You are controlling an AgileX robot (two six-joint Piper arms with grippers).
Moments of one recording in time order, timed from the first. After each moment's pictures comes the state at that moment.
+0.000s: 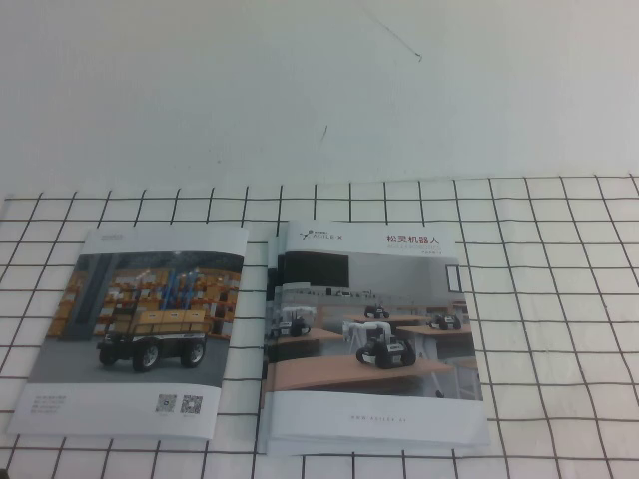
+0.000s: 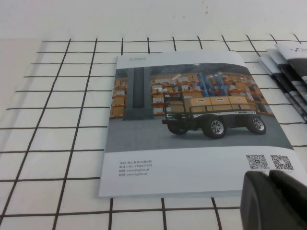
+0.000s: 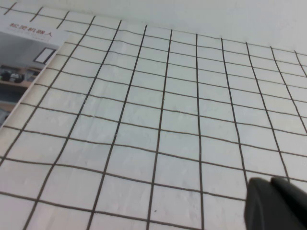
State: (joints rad) right arm -0.03 -0.01 0.03 0.01 0.44 -0.20; left arm -0.10 -0.01 0.02 0.02 0.37 -0.13
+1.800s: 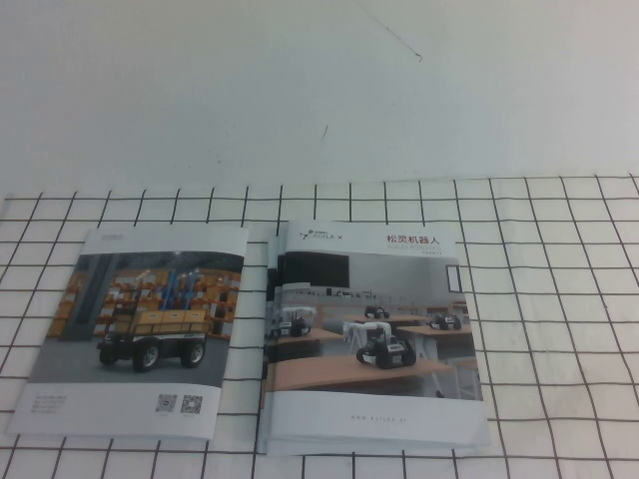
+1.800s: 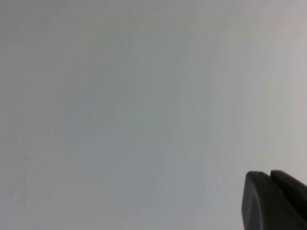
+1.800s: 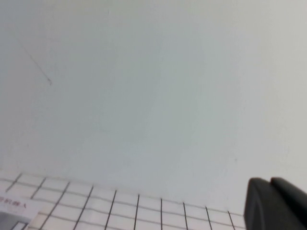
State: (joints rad) right arm -0.03 -0.01 0.03 -0.04 -0.02 -0.18; left arm -0.10 -0.01 0.03 0.05 -0.69 -0.13
